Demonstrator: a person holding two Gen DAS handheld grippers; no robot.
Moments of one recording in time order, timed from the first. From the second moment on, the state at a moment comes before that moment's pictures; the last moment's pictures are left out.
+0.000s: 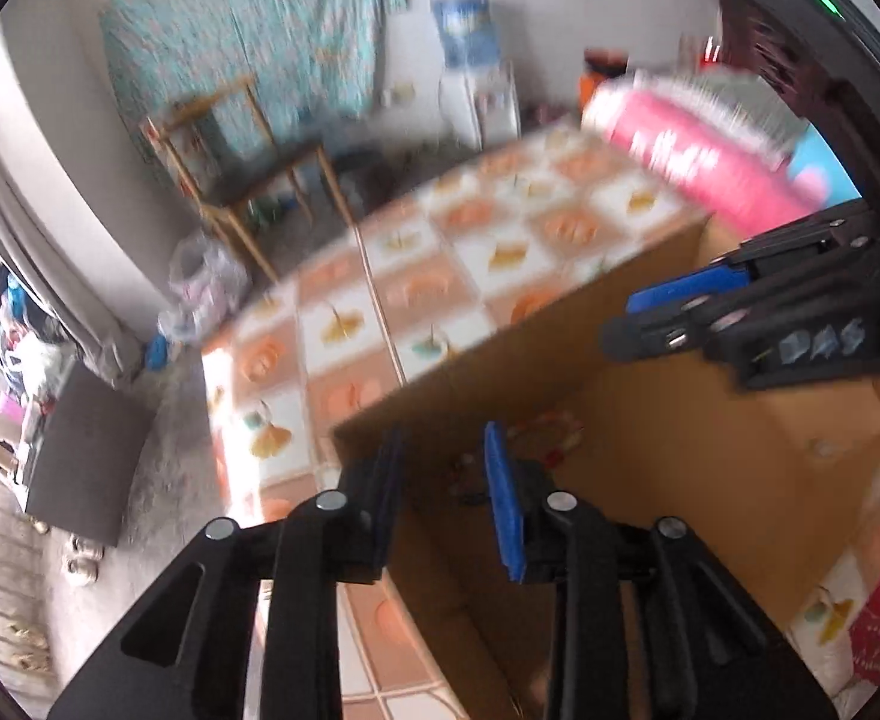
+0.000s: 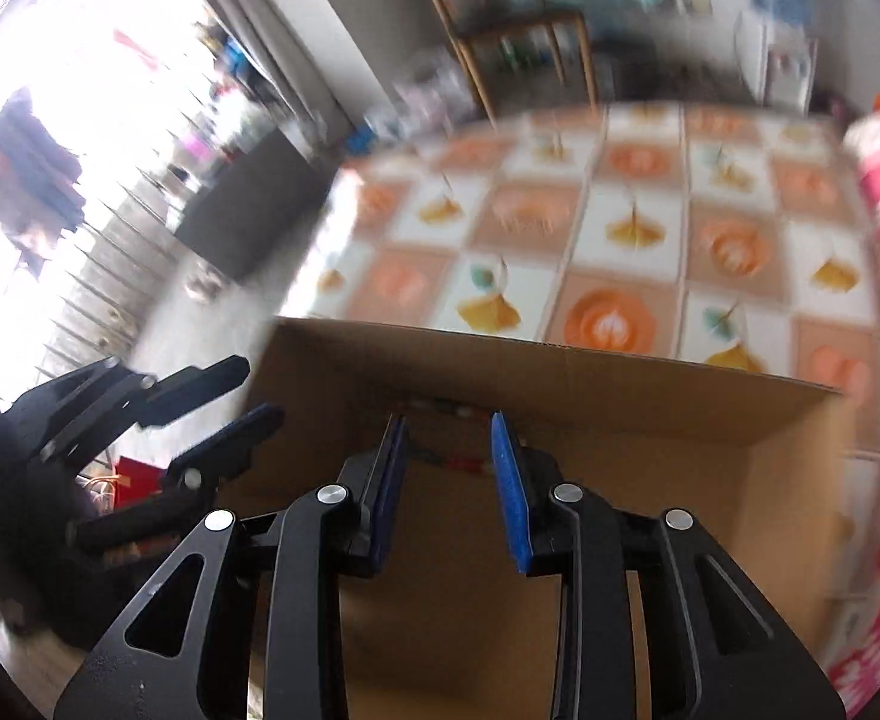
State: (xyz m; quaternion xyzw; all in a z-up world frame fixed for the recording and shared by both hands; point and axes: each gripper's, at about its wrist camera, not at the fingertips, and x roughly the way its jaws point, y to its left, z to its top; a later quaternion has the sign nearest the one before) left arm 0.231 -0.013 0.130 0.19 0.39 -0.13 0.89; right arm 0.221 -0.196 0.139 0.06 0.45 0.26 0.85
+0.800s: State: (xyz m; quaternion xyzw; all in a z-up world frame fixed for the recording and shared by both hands) left arm 0.061 -0.060 -0.023 0.13 0.39 -0.20 0.89; right arm 0.061 -0.215 0.020 -0.12 0.47 0.29 0.83
